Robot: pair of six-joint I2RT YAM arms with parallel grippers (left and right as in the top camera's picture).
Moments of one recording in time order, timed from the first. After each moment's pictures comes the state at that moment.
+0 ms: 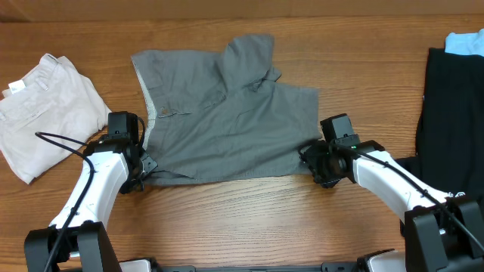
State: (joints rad) left arm 0.10 1.49 0.83 -0.78 -0.16 -0.67; right arm 0.27 1.56 0.75 -0.49 -0.19 1.14
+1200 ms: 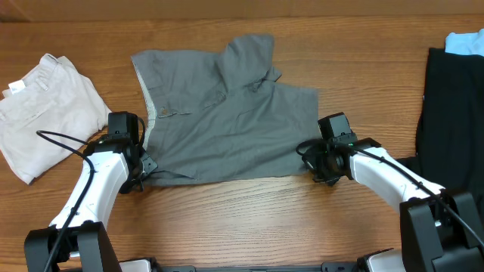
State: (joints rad) left arm 0.10 1.49 0.83 -0.79 -0.16 -0.63; right arm 0.27 1.61 0.78 -0.53 -0.16 1.10
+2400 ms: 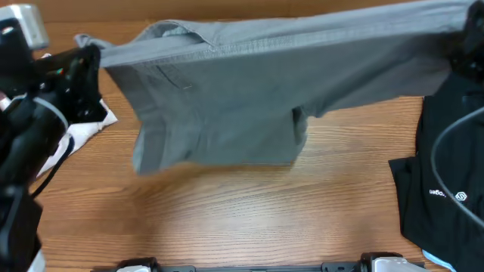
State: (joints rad) left arm 0.08 1.25 2.14 -1.19 0.27 -0.30; right arm 0.01 1.38 2.35 -1.19 0.05 0.44
